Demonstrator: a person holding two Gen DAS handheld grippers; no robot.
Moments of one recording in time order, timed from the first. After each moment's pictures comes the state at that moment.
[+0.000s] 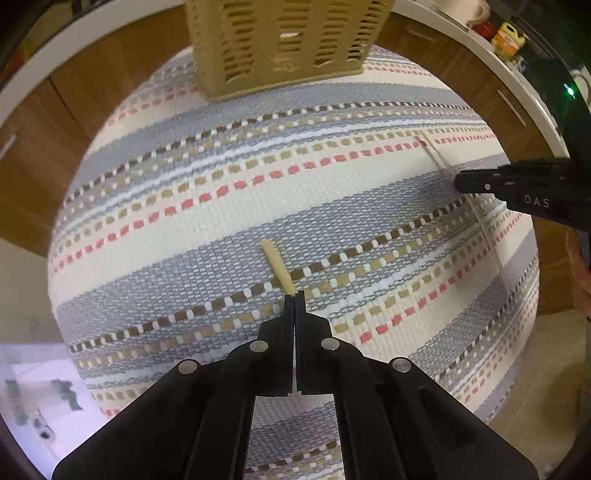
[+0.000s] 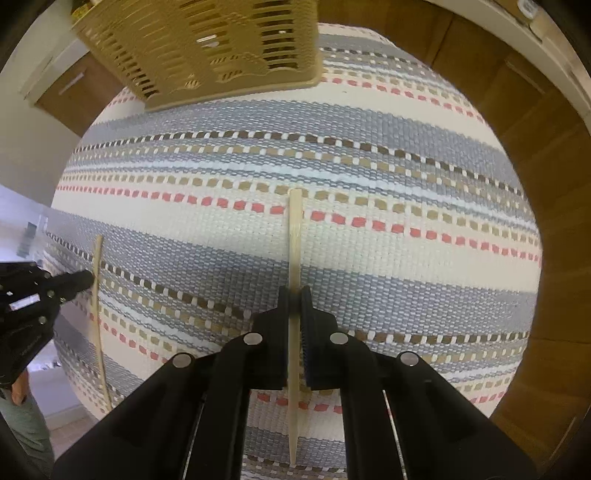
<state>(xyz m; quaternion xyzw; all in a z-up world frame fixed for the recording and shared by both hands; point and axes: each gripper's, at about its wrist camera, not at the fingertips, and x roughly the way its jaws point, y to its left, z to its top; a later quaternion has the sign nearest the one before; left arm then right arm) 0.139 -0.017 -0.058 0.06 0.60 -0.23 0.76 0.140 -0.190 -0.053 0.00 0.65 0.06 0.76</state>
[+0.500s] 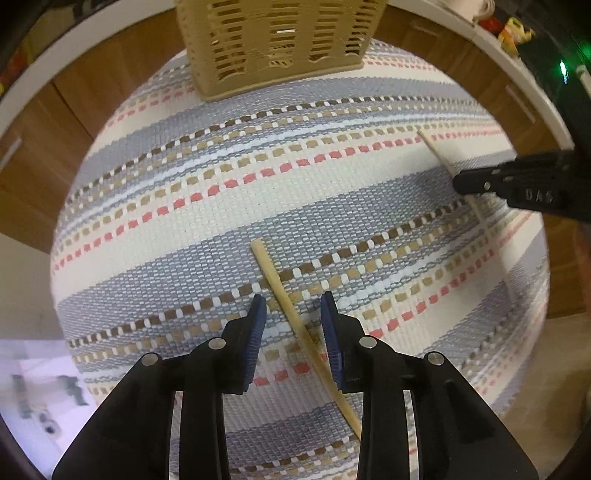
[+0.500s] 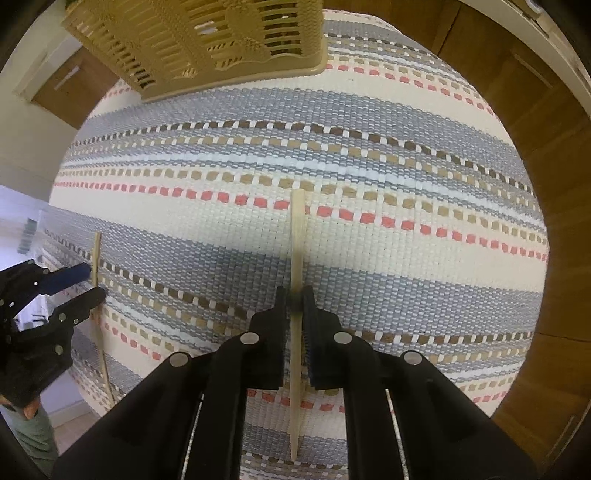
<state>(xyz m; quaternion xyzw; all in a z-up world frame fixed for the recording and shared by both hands) 0.126 -0.027 -0.065 0.10 0.59 -0.20 0.77 0.156 -0.181 -0.061 -0.03 0.67 0.06 0.74</state>
